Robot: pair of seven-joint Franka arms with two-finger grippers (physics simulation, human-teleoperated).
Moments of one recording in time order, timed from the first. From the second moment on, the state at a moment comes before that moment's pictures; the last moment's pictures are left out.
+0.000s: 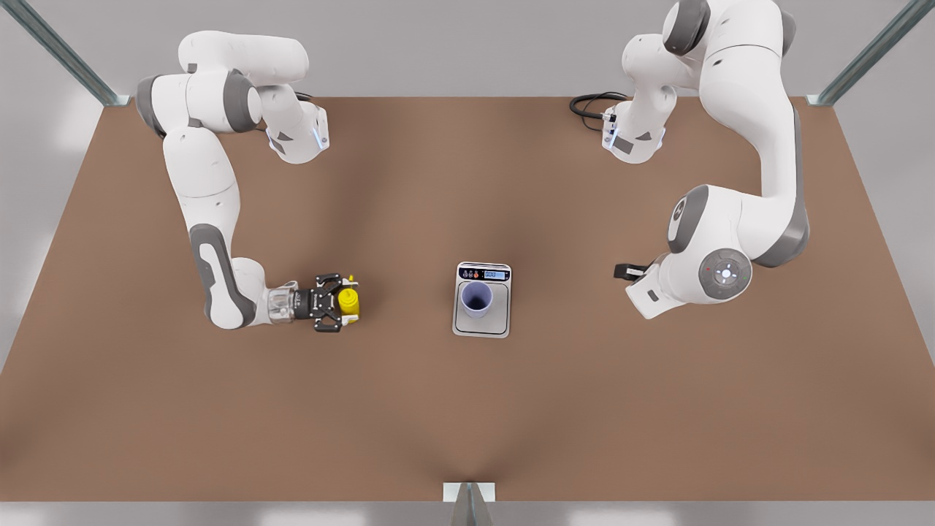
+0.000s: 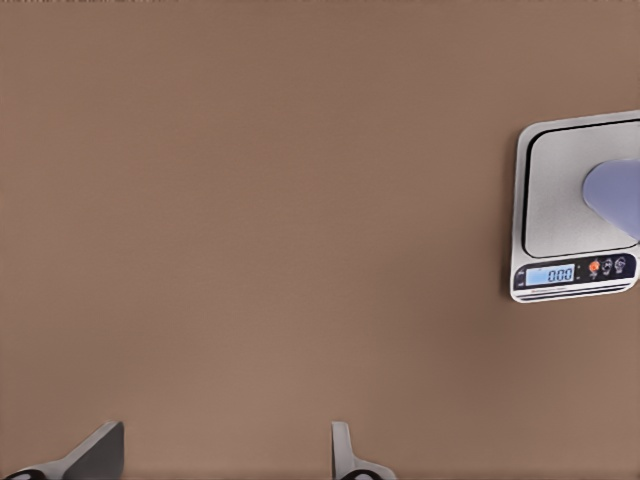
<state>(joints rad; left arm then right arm) -0.21 0.42 -0.04 -1.38 -0.02 1.45 -0.06 0.07 0.79 -0.07 -1.88 1.48 1.57 0.44</state>
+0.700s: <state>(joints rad) -0.22 0.41 -0.05 -1.38 -0.02 1.45 -0.08 0.03 0.77 -0.14 -1.87 1.41 1.57 0.44</state>
